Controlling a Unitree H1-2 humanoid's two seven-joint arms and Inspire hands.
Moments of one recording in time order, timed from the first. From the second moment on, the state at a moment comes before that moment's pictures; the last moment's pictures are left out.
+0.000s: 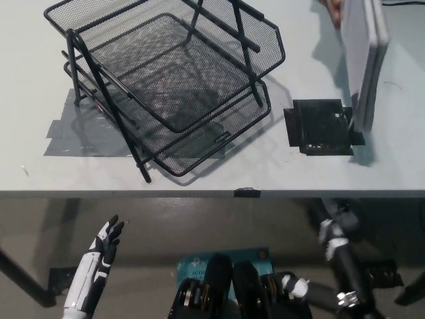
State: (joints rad) left_arm 0.06 0.18 -0.02 0.08 0.13 -0.29 -0.03; right_arm 0.09 -0.03 0.13 -0.20 -0.13 -0.18 0.02
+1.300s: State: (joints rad) left_arm 0.07 0.18 -0.01 0.08 0.13 -0.31 -0.03; right_arm -0.44 0.03 -0.08 -0.05 -0.40 -0.03 -0.14
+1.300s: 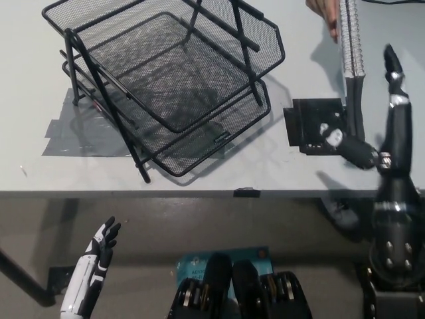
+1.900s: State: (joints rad) left_arm 0.06 0.18 -0.01 0.08 0.13 -0.31 -0.03; right_arm -0.74 -0.05 -0.07 0.55 -0.40 -0.07 -0.28
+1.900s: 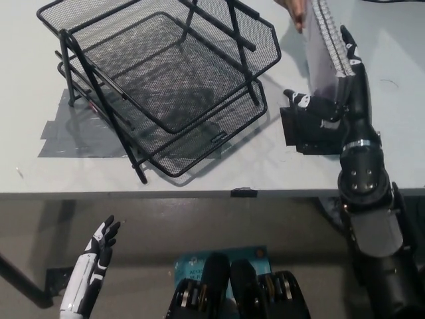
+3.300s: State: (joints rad) left_arm 0.04 0.18 0.00 0.09 0.13 -0.31 -0.03; right_arm -0.73 0.00 -0.20 0.10 -0.29 -0.13 -0.56
